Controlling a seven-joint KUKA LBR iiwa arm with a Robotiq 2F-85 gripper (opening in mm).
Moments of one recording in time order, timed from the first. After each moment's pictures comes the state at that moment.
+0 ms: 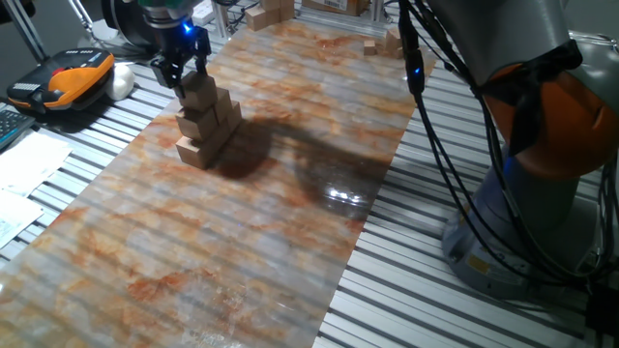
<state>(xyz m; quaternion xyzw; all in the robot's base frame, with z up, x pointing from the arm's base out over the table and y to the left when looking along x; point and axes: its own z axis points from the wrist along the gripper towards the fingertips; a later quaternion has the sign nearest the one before) 0.682 -0.008 0.173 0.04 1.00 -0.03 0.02</state>
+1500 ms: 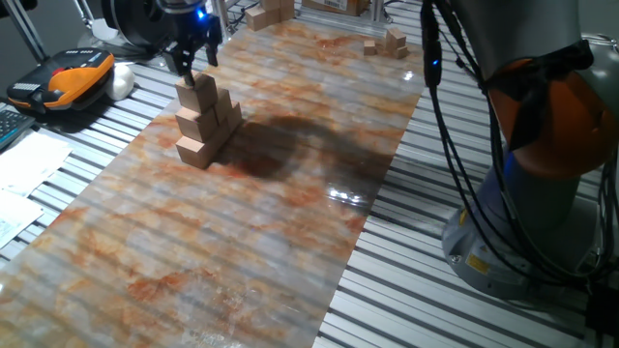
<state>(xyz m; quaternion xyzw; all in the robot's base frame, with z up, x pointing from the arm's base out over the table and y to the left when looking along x) 0.655 -0.035 0.209 0.03 1.00 -0.01 0.03</state>
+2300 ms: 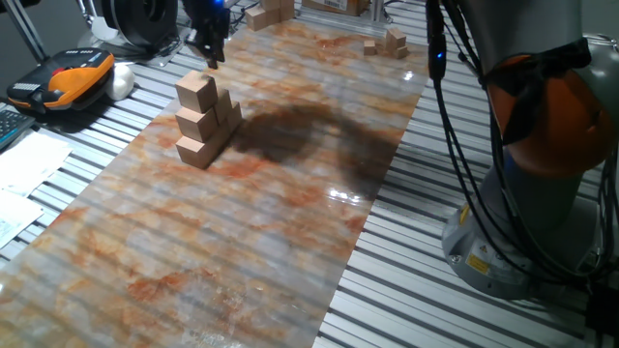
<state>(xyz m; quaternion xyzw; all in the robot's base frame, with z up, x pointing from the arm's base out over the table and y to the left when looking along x) 0.643 -0.079 0.202 -0.03 1.00 0.00 0.02</state>
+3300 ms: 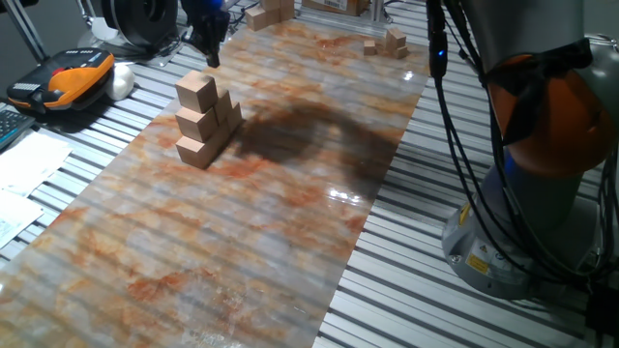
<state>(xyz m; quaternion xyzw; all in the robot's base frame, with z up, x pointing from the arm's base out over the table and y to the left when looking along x) 0.633 -0.041 0.227 0.01 1.00 0.02 0.01</state>
